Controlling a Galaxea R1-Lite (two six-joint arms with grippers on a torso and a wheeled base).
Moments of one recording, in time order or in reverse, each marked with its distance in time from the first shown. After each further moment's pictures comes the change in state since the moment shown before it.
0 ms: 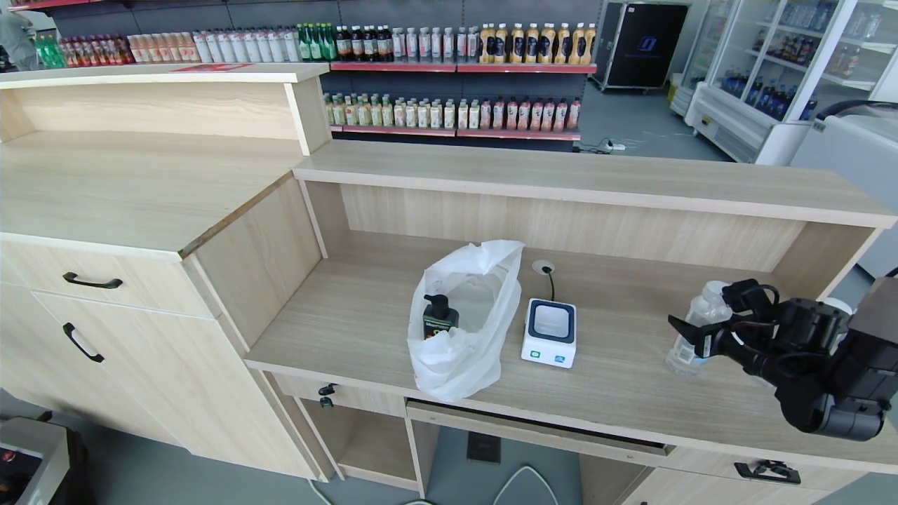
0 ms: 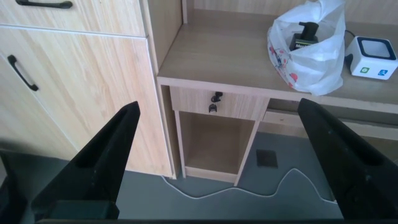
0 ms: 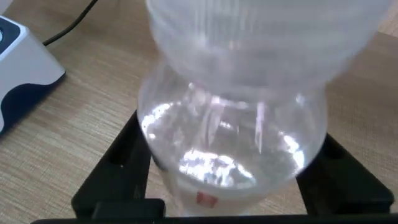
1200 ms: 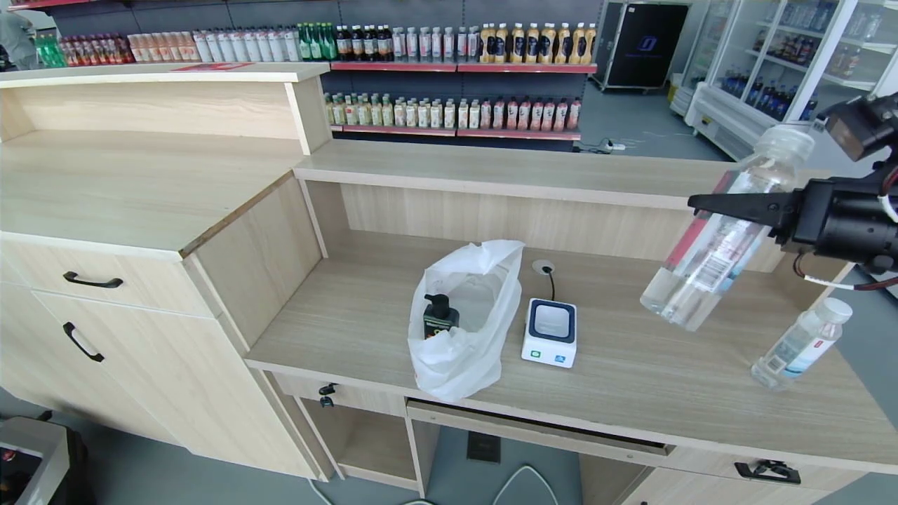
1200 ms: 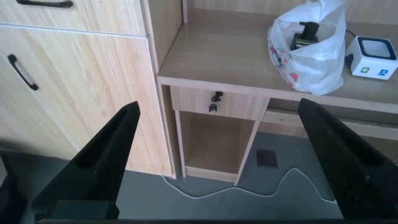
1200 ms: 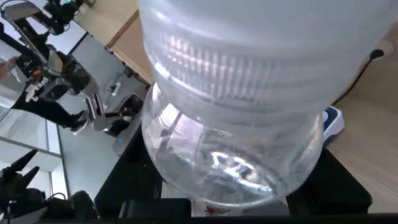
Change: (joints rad) left arm 0.000 0.000 0.000 0.000 0.000 0.000; right arm 0.219 -0.903 -0.174 1.021 0.443 0.548
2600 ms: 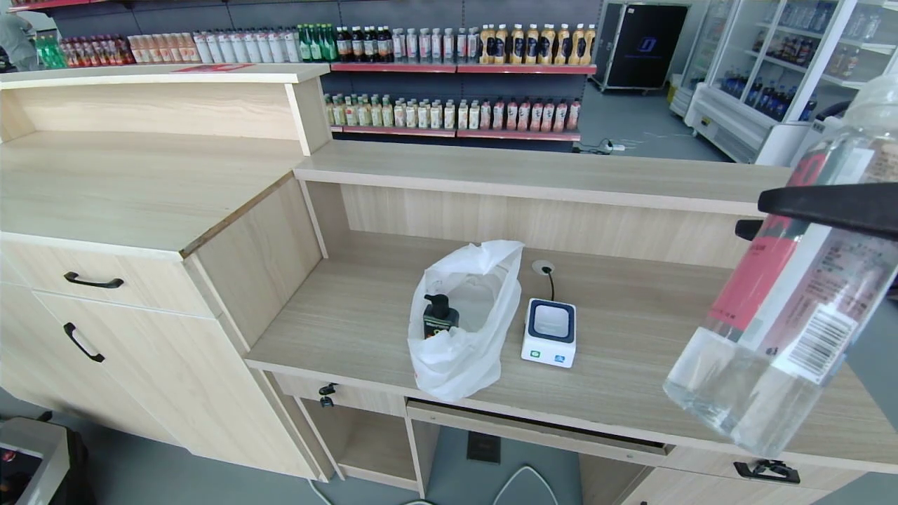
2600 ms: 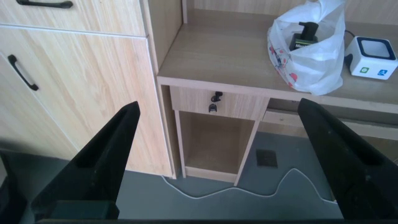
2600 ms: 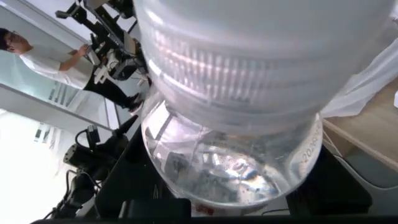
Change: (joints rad) left arm 0.000 0.000 0.000 0.000 0.000 0.000; right arm 0.445 -0.363 -0.009 0.327 -0.290 0.200
